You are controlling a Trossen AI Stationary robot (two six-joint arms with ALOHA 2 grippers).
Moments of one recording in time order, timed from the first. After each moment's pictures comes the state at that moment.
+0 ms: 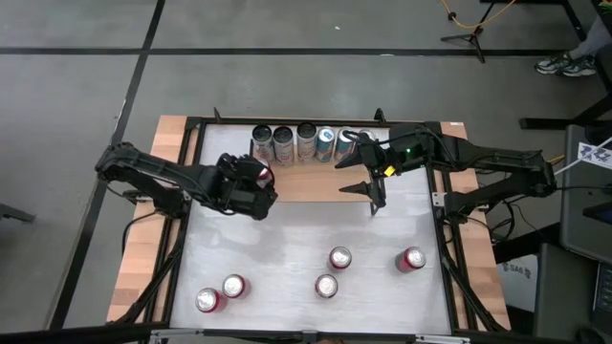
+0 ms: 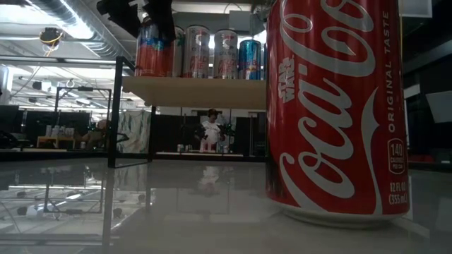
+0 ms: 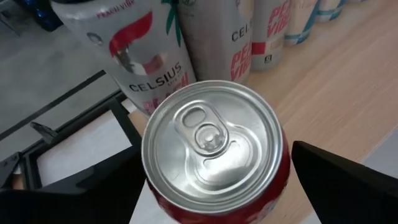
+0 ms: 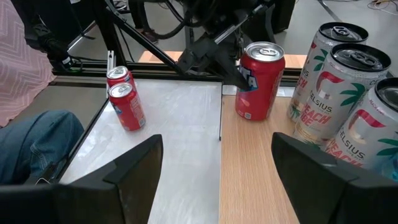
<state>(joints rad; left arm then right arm) -0.24 1.44 1.36 -1.19 -0.86 -1.01 -0.08 1.22 1.27 -0.45 -0.25 -0.06</state>
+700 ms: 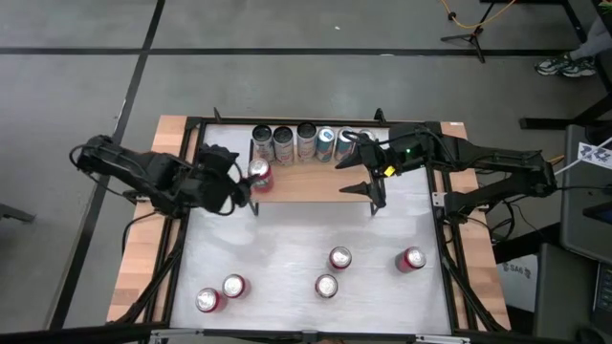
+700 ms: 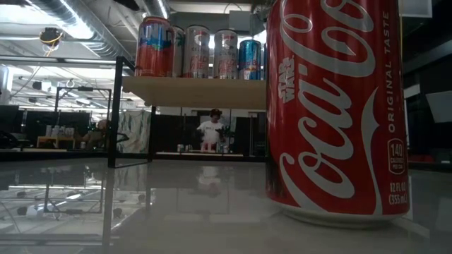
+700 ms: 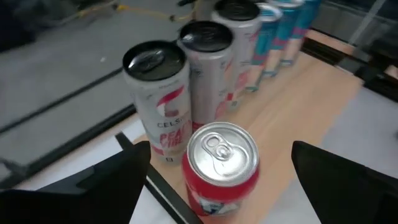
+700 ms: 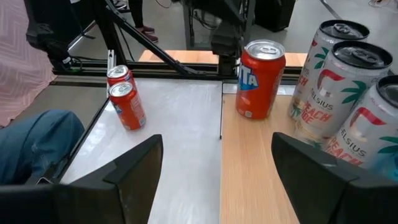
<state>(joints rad) -0.34 1.19 1.36 -1.13 -0.90 -0.89 -0.07 1.22 1.27 -0.45 -0.26 -0.05</state>
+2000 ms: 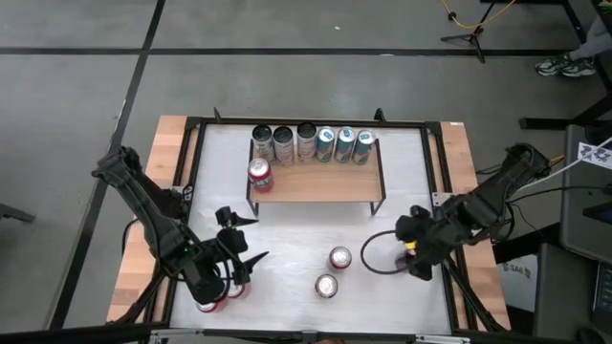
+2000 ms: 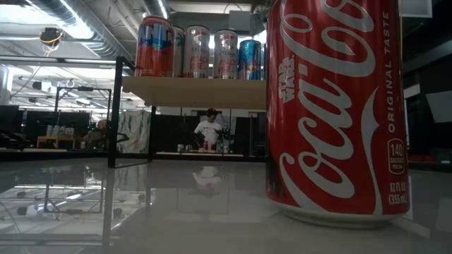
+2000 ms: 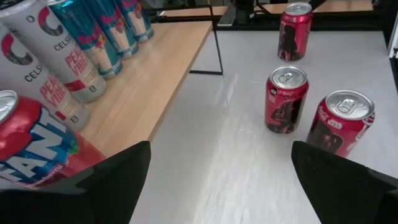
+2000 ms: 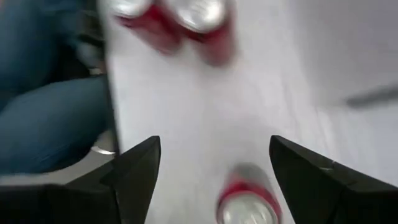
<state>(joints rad) -0.79 1.48 1.36 -0.95 -0.98 -0.80 0.69 1.22 1.27 -1.13 0.12 0.87</state>
